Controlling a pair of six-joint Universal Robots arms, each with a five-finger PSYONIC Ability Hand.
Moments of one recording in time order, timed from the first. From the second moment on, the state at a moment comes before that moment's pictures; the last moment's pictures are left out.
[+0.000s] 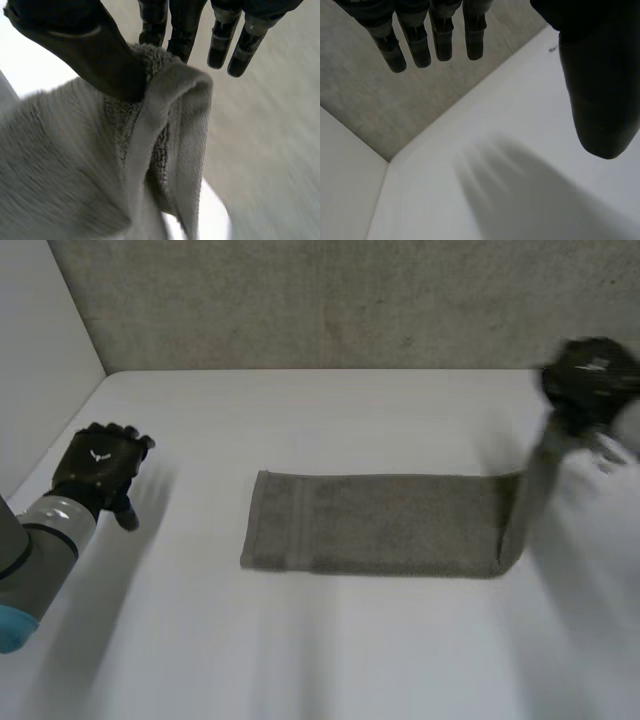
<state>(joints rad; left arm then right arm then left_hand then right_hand) 4.63 -1.89 -1.82 3.55 -1.36 3.58 1.64 -1.20 1.28 0.07 1.24 2.53 0.30 0.26 0.23 0.24 0.07 1.33 1.31 0.23 0.25 1.16</state>
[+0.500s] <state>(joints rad) 4.55 -1.79 -1.82 3.54 -1.37 3.49 2.44 -0.62 0.94 0.00 1.45 2.46 0.30 0.26 0.23 0.24 0.07 0.98 0.98 0.23 0.25 0.82</state>
